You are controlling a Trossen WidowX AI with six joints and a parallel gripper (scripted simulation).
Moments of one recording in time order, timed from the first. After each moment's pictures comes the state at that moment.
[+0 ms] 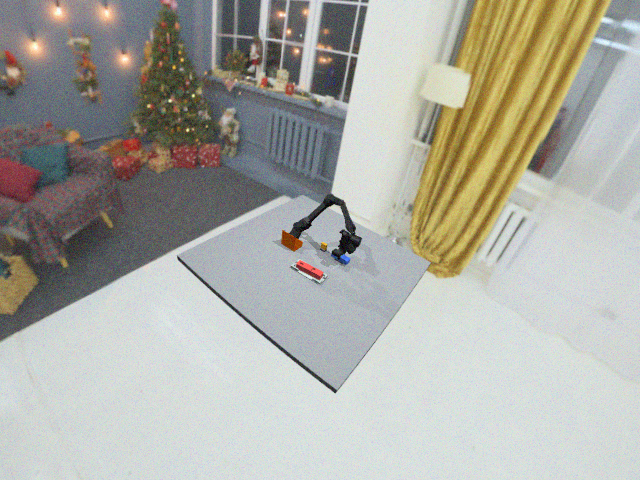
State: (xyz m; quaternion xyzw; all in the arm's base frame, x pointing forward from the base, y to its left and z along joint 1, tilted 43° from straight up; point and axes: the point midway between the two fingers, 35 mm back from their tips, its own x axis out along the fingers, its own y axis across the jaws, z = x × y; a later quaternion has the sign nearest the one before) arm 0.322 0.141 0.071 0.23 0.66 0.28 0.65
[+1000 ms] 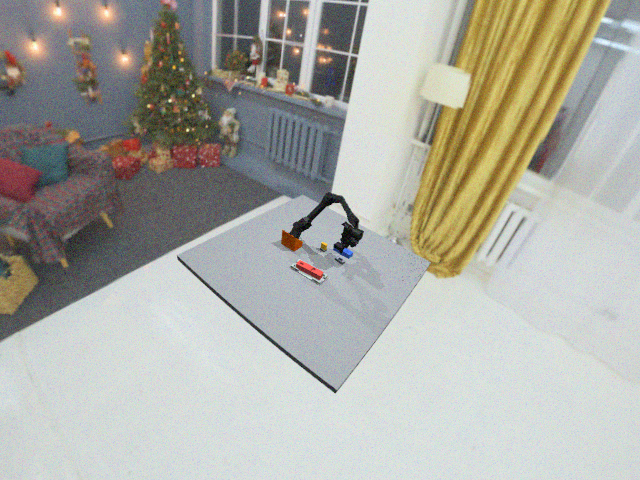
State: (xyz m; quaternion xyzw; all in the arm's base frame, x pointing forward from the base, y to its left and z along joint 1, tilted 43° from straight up) arm 0.334 0.096 0.113 0.24 0.66 0.27 0.66
